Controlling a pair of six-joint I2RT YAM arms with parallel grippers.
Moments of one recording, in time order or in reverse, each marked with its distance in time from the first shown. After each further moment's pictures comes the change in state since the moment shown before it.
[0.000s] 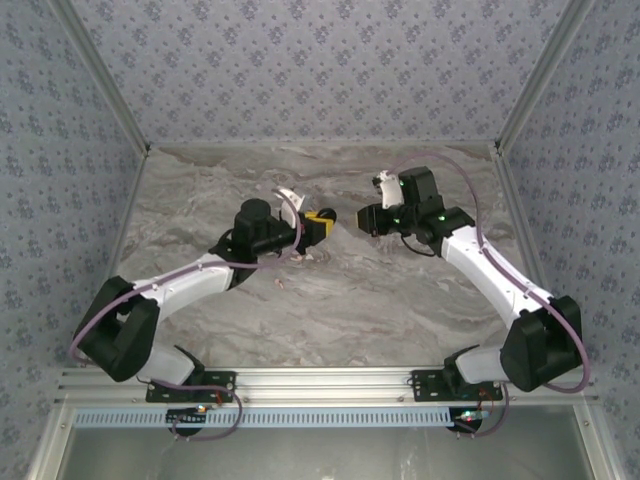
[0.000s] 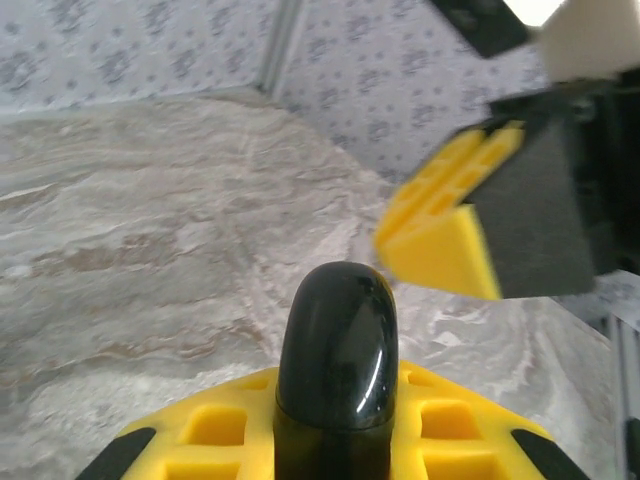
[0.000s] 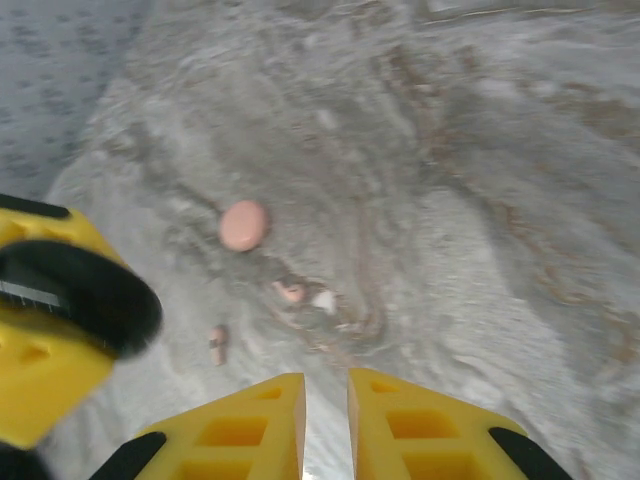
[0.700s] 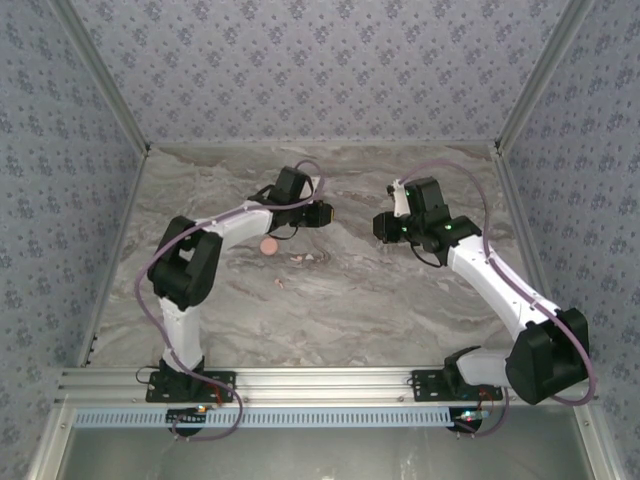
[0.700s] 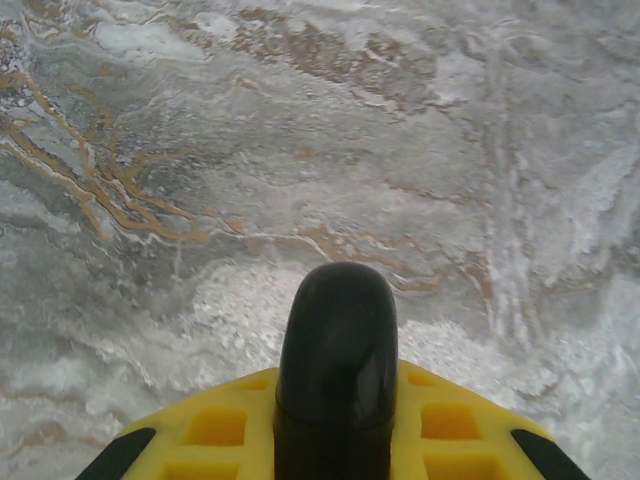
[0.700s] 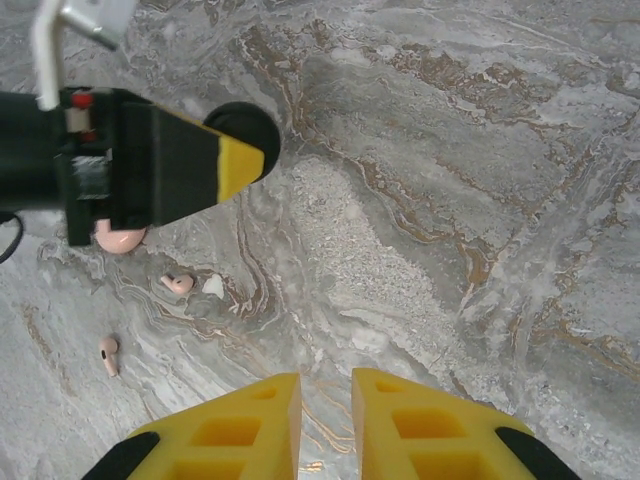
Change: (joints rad) left arm 0.080 0.567 0.597 -0.603 -0.093 -0.125; right arm -0.016 -0.063 -0.079 -0.053 0.168 0.031
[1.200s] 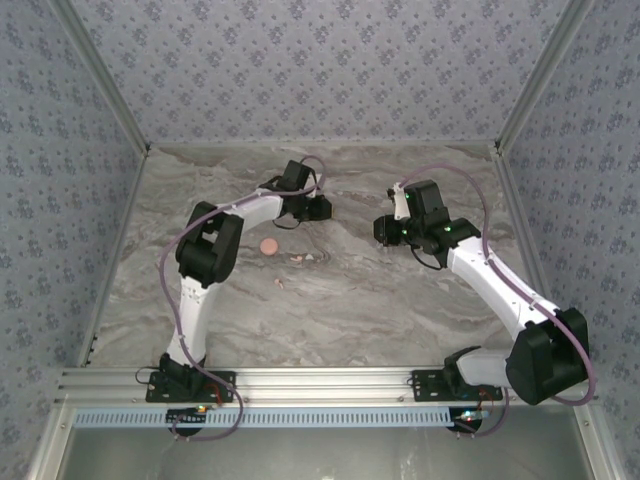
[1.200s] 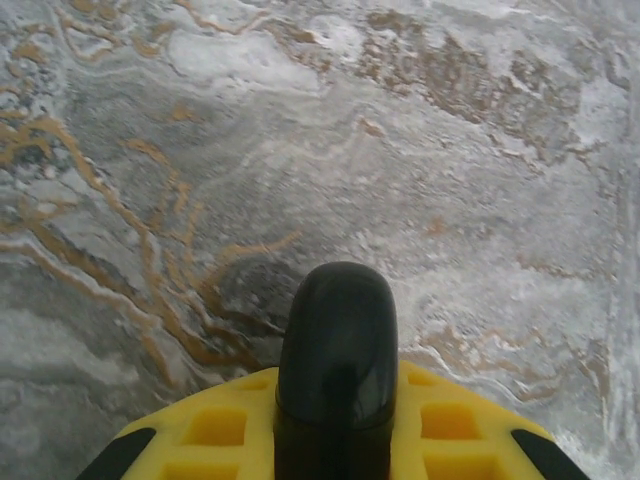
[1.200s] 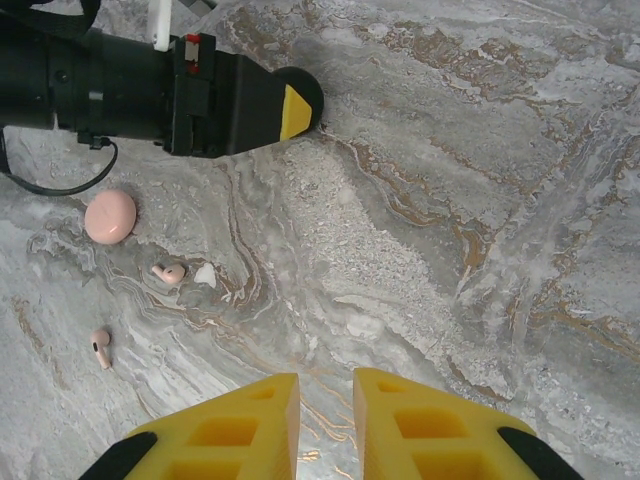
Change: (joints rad) left arm 0.055 0.271 0.273 -0.113 0.048 -0.004; right arm 0.000 0.000 -0.017 -0.004 0.002 0.011
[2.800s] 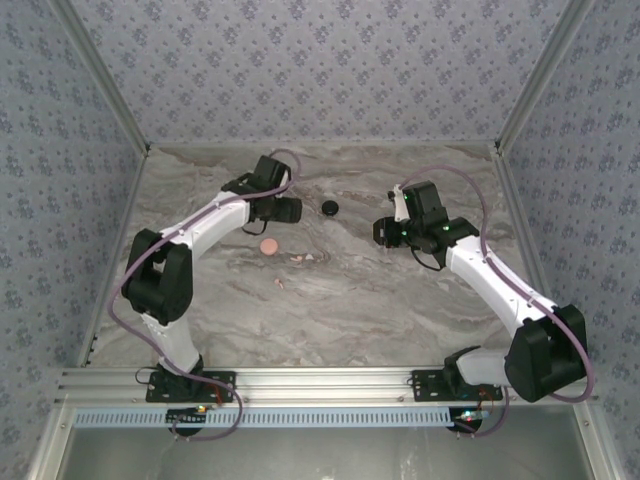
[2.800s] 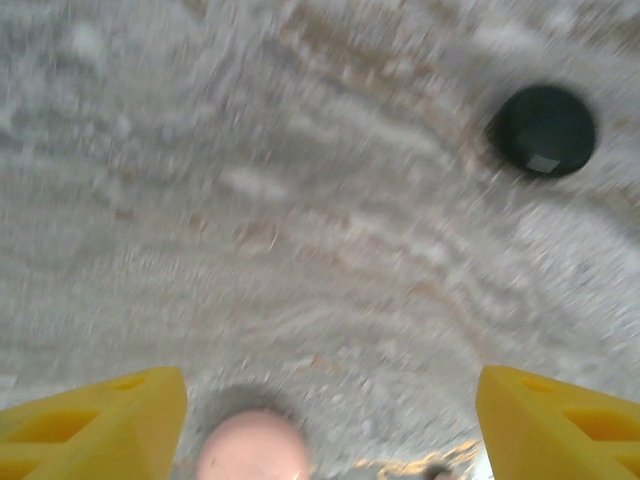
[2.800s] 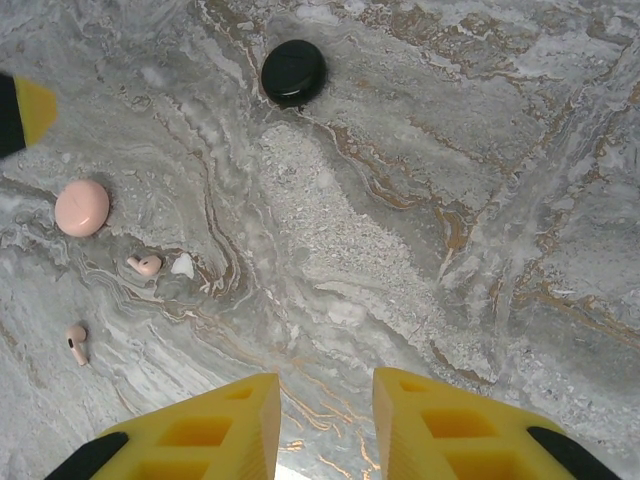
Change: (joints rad) left arm 0.011 -0.478 -0.301 -0.270 -0.465 0.156; right arm 0.000 0.016 0.000 -0.025 0.027 0.003
